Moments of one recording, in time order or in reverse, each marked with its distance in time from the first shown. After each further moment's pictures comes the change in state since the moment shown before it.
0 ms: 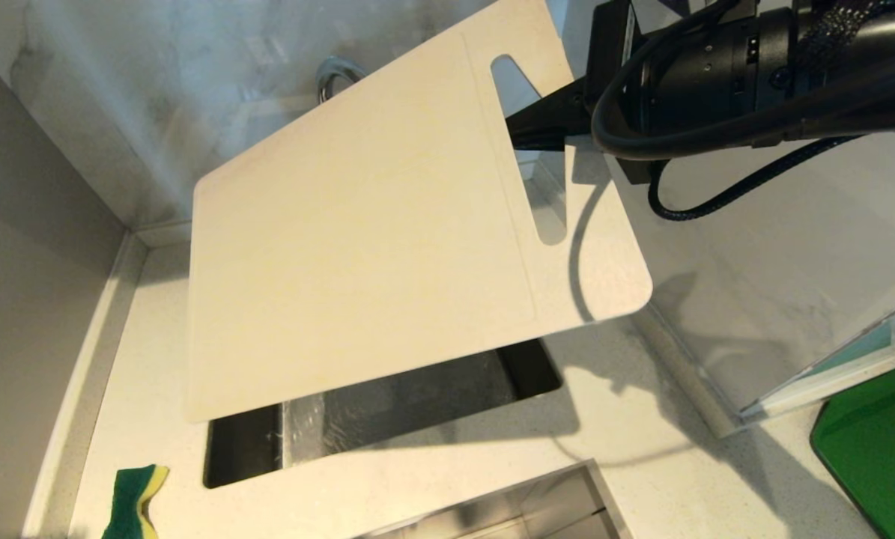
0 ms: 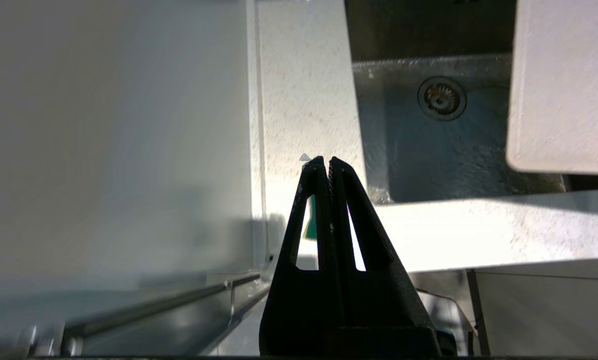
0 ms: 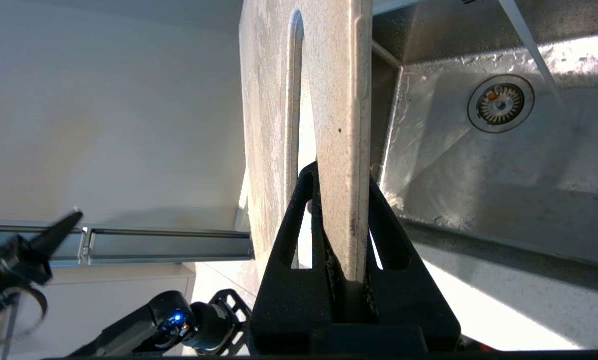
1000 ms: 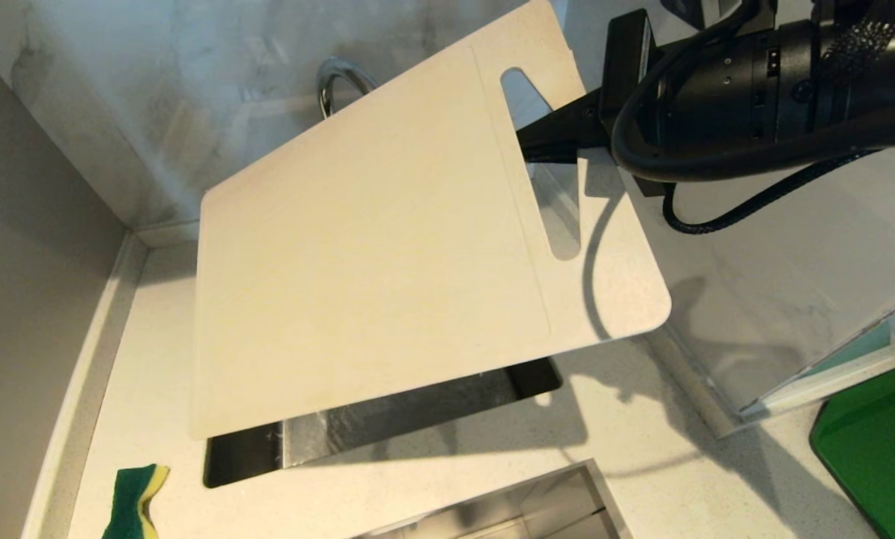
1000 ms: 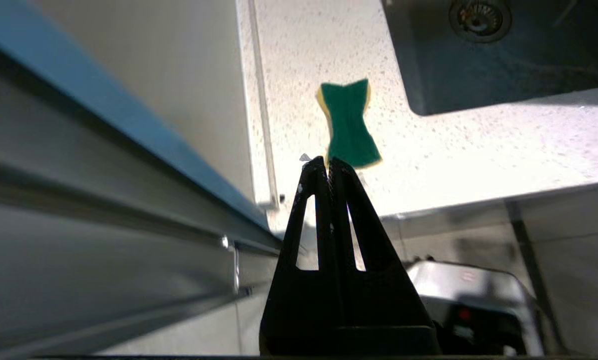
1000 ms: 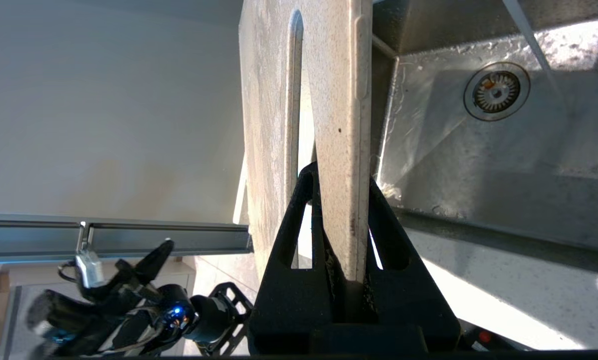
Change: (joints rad) left arm -0.009 -0.443 0.802 -0.396 -0.010 0.122; right arm -0.006 -0.037 0.058 -0.003 -0.002 0.001
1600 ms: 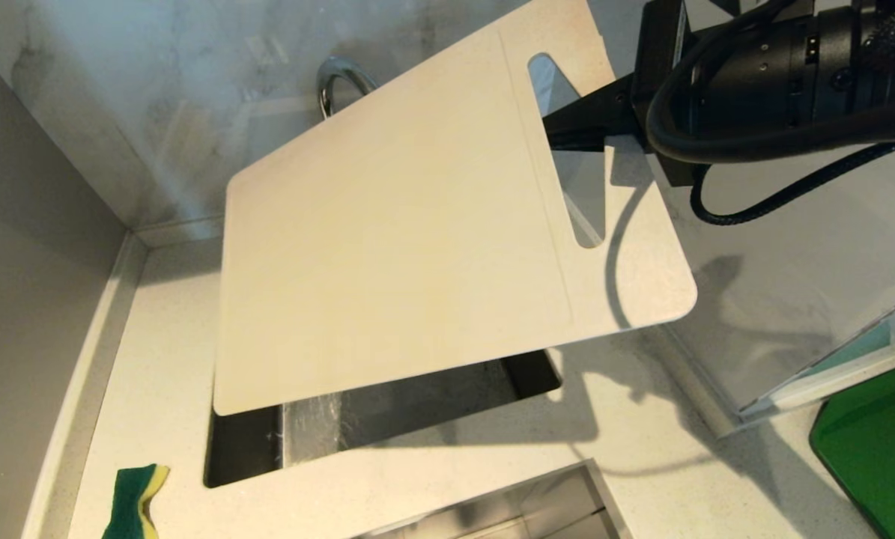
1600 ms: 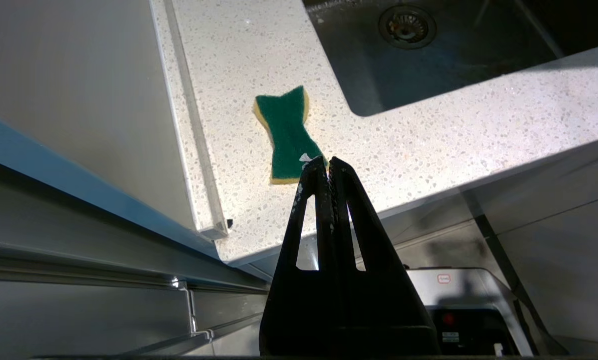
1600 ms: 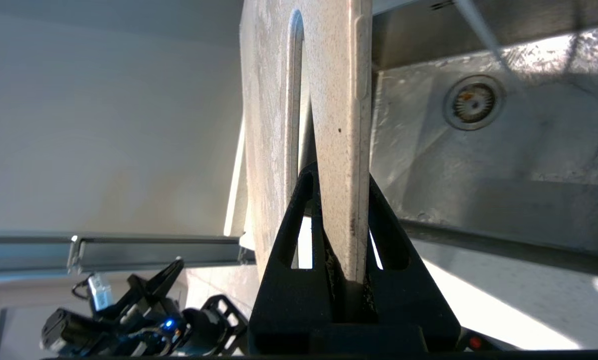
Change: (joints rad) left arm -0.009 -0.088 0.159 -0.145 -0.160 0.034; right arm -0.046 -0.027 0.007 0.001 -0.003 -0.002
